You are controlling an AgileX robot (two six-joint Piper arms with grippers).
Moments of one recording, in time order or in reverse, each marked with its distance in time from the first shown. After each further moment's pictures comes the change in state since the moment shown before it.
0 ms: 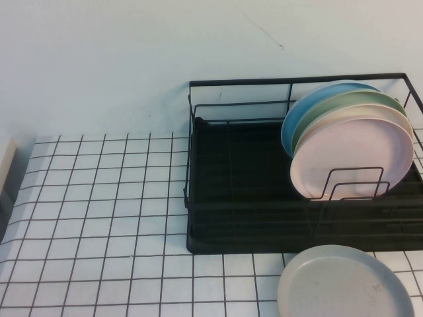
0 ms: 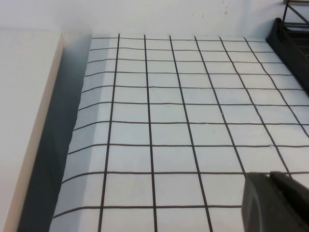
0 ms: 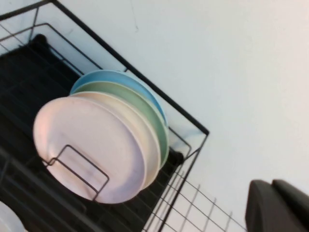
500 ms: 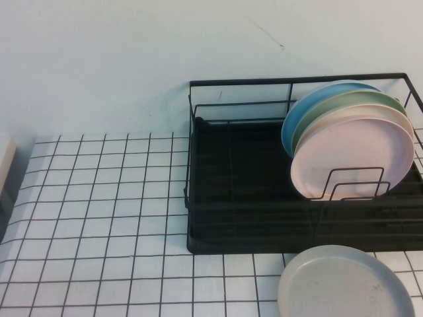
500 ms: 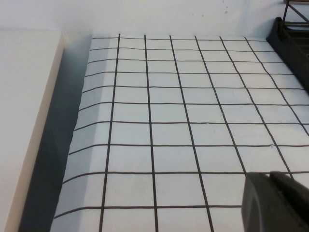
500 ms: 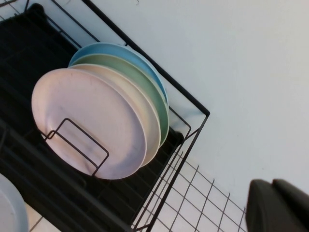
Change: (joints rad) right arm 0.000 -0.013 0.000 -0.065 0.041 -0.004; left arm 0.000 0.000 0.000 0.000 0.000 0.002
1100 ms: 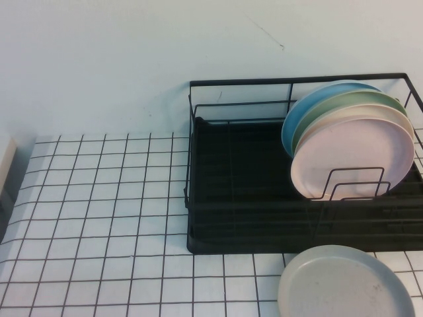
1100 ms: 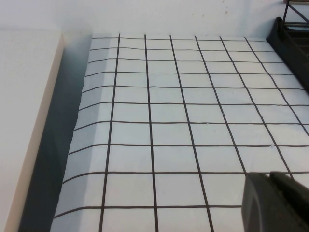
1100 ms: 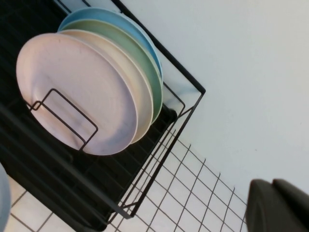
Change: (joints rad) right arm 0.000 0.031 0.000 -0.075 0.009 -0.002; left arm 0.000 0.000 0.000 0.000 0.000 0.000
